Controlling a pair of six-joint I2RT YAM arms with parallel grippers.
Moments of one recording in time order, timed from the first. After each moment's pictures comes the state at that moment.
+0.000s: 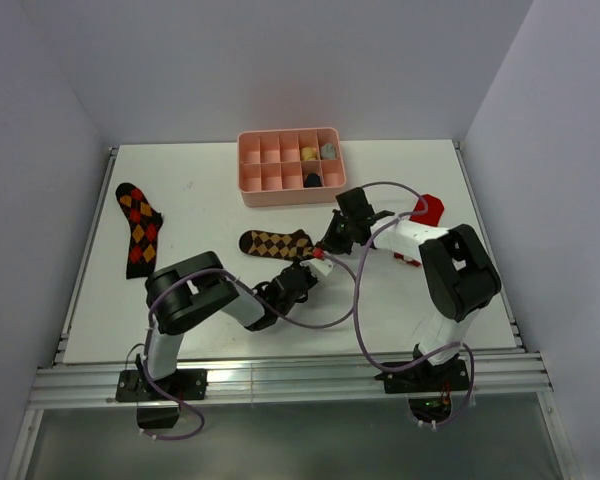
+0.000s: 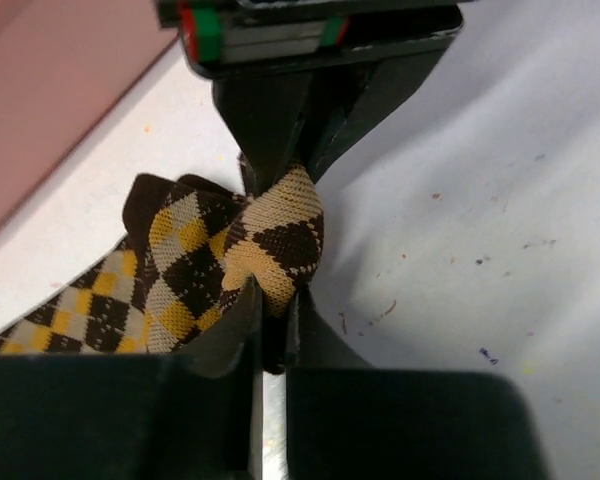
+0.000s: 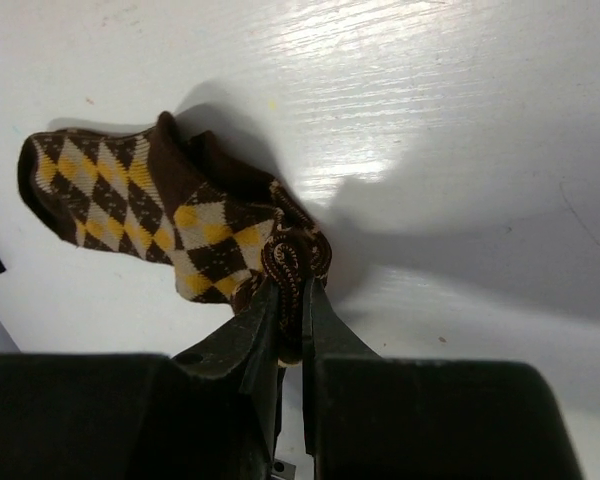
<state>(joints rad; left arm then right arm) -1.06 2.00 0.71 1.00 -0.48 0.25 0.45 1.75 1.00 -0.22 -0.17 0.86</state>
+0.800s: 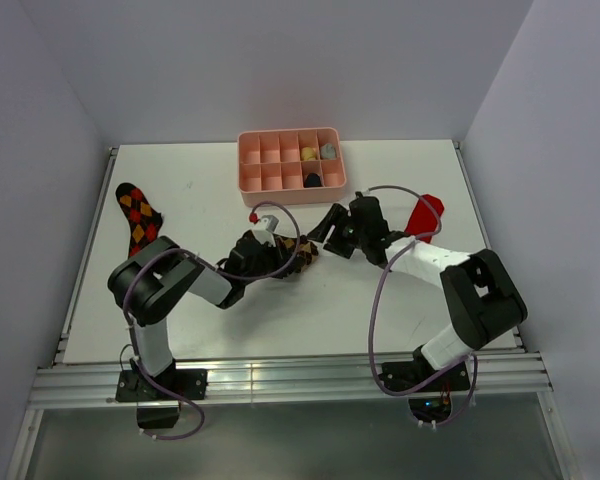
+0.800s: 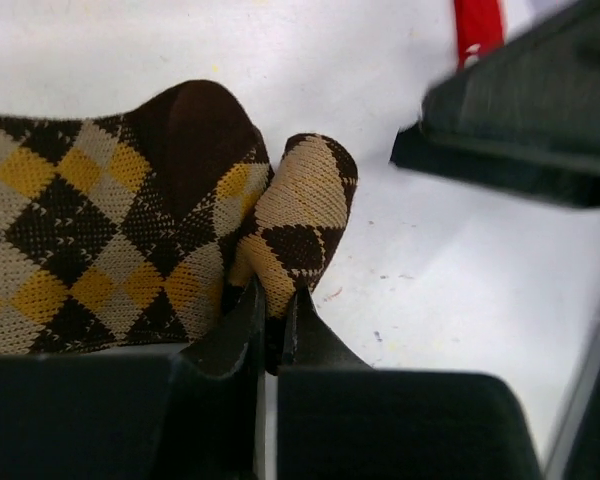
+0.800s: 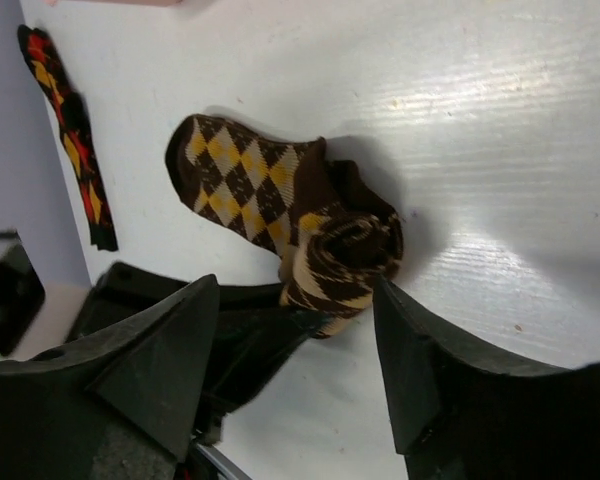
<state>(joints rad) -0.73 1.85 0.60 0.89 0.13 -0.63 0.46 1.53 0.79 0.09 -0.19 0.94</state>
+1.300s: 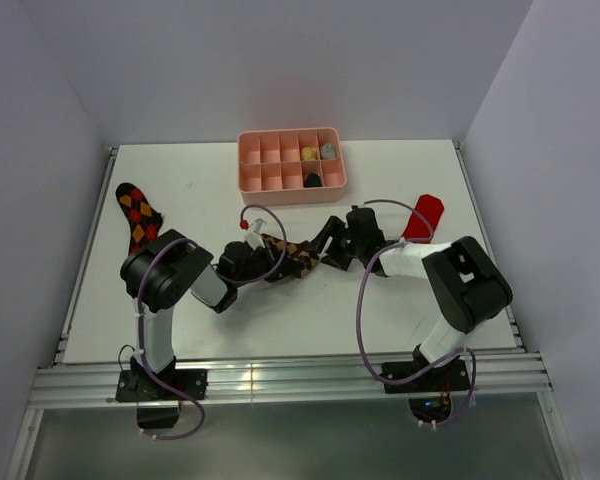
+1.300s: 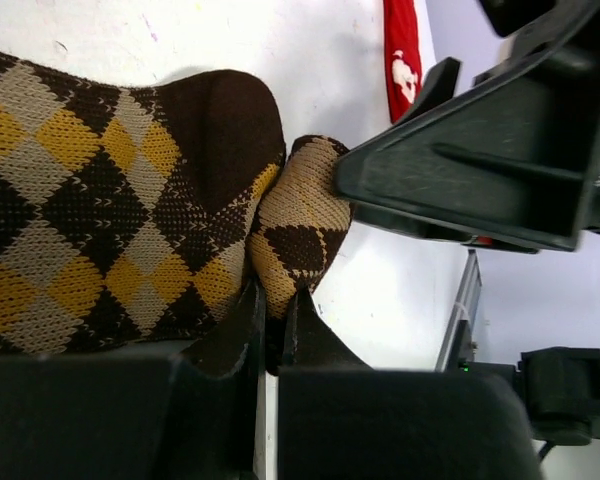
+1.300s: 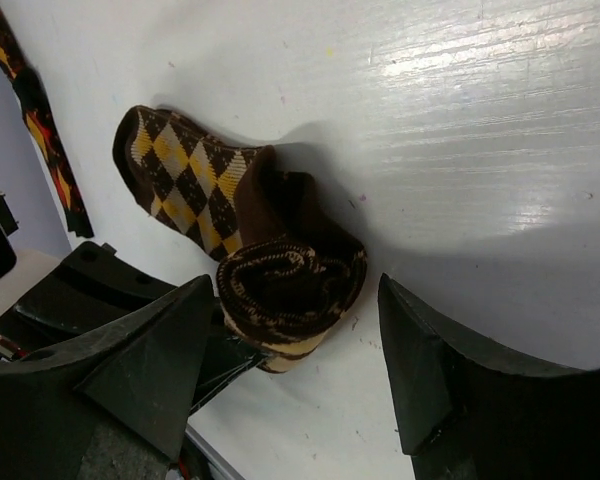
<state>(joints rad) -0.64 1.97 0.53 1.17 0.36 -0.96 0.46 1.64 0.70 0.23 -0.25 0.98</state>
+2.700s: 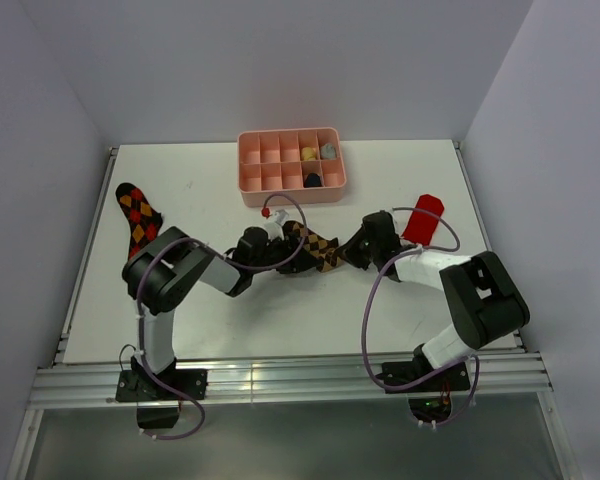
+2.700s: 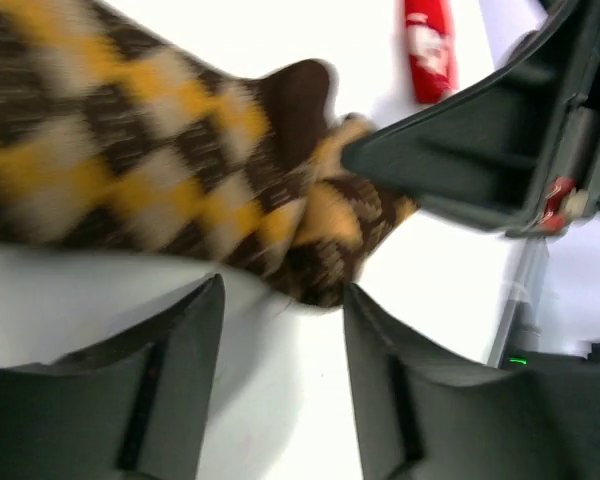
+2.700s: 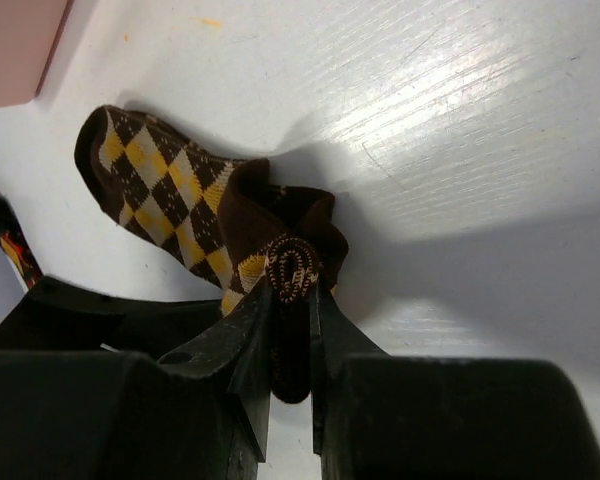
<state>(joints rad) -0.68 2.00 0.76 0.89 0.42 -0.81 0.37 1.53 0.61 0.14 -0.07 1.03</state>
